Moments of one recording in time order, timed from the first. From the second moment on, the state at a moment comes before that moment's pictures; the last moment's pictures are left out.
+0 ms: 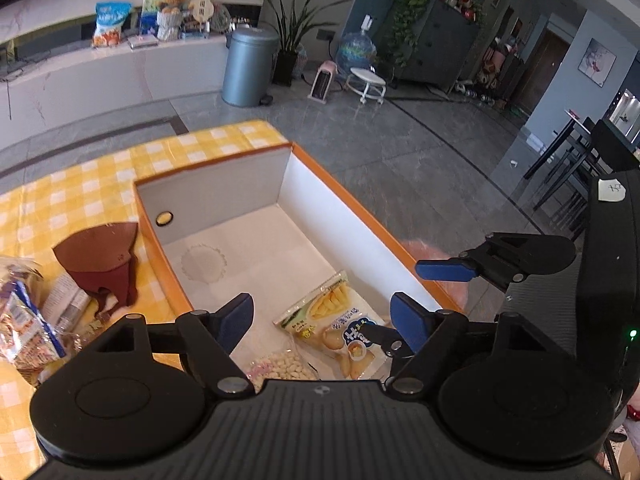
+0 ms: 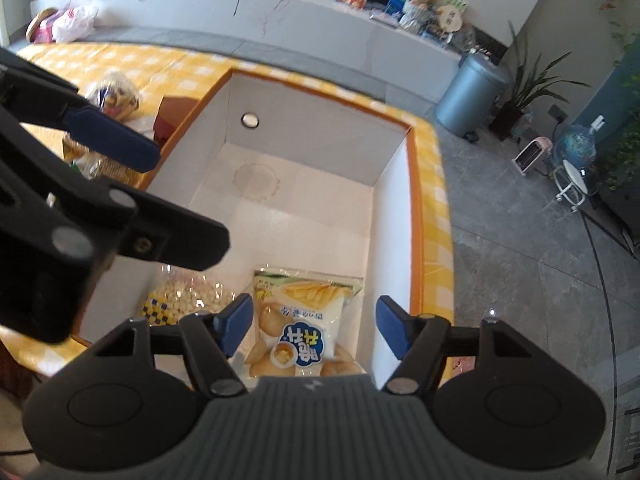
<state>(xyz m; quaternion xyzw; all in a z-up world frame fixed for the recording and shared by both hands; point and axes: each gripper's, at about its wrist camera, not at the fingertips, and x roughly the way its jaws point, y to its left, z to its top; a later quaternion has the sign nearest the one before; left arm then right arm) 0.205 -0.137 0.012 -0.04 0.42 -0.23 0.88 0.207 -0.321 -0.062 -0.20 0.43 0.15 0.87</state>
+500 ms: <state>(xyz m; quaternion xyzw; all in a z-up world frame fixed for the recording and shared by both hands) 0.126 -0.074 0.027 -0.02 0.31 -0.17 0.93 0.120 -0.288 -0.045 -0.07 0.30 0.11 0.94</state>
